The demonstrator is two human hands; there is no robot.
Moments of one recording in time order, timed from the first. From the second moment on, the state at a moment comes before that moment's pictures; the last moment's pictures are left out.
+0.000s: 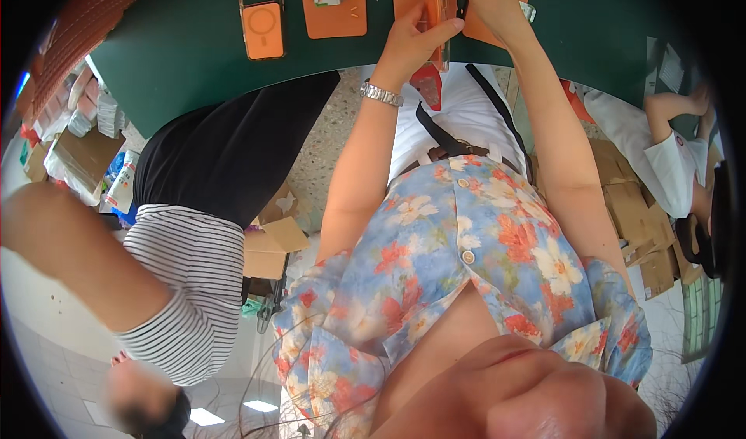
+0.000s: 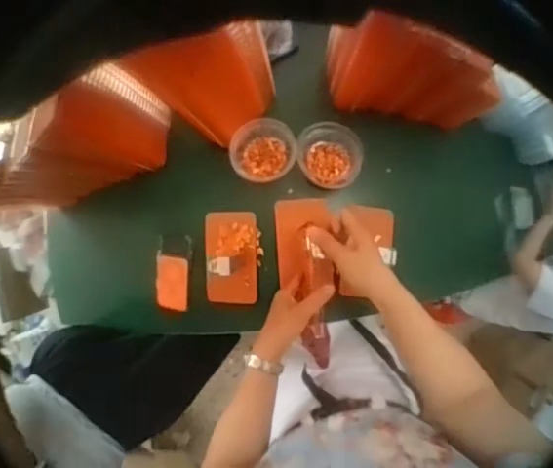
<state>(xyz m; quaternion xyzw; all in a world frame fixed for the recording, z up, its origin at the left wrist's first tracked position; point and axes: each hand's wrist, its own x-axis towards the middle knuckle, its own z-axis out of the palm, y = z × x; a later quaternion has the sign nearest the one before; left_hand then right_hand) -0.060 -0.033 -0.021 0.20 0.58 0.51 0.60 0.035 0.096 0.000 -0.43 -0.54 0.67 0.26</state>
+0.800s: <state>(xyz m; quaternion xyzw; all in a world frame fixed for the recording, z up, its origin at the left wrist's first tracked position) -0.069 -0.044 -0.002 0.27 0.61 0.59 0.46 -0.007 0.113 0.038 -0.45 -0.67 0.48 0.35</state>
